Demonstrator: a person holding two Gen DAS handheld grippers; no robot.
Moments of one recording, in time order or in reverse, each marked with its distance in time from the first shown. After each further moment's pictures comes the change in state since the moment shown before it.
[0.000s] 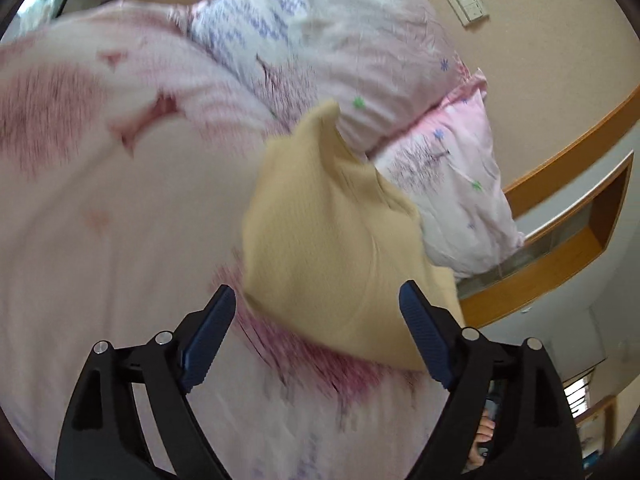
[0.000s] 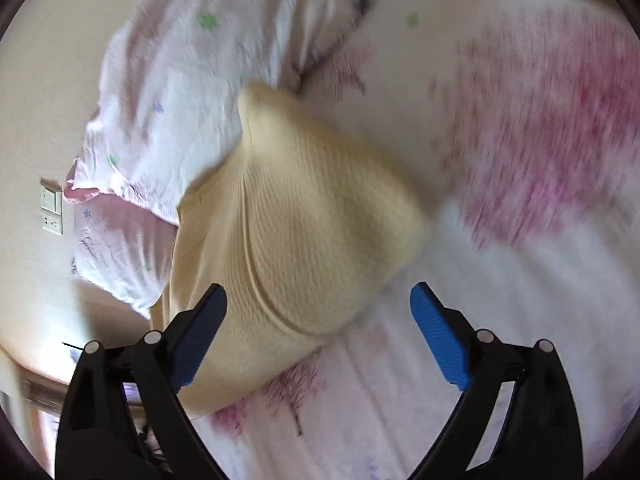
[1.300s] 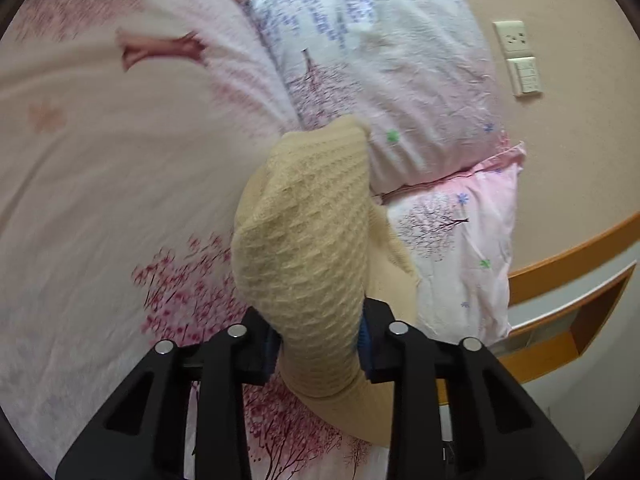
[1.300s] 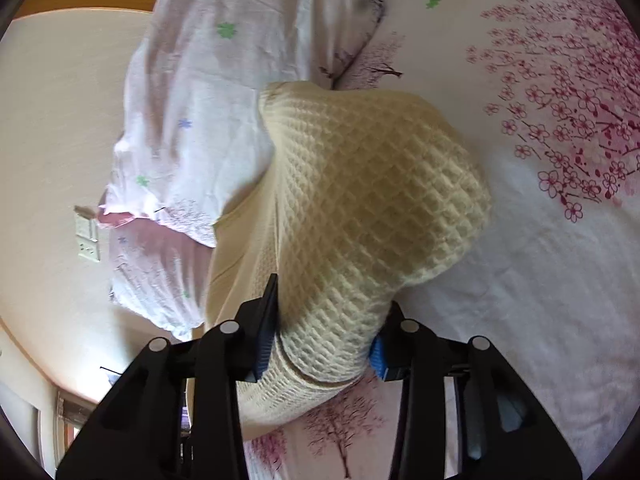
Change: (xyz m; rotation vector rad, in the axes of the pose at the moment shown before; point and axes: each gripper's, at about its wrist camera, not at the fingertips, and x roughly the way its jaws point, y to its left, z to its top) left arm 0.054 0.004 0.000 -0.292 -0.172 -0.025; right arm 0.014 0.003 -0.021 0.015 -0.148 0.194
